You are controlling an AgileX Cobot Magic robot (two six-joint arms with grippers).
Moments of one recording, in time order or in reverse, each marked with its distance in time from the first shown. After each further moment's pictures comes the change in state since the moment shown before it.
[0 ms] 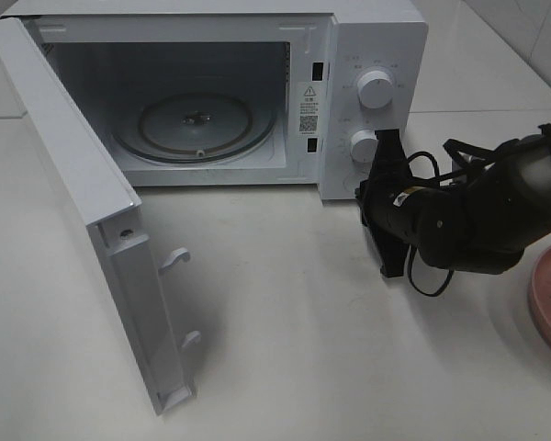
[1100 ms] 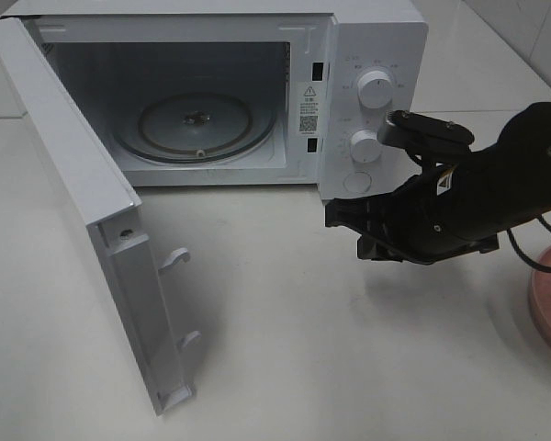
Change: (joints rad) left arm 0.000 0.000 0.000 0.000 0.000 0.000; right arm -0.001 -0.414 0.053 -0.270 0.858 -1.067
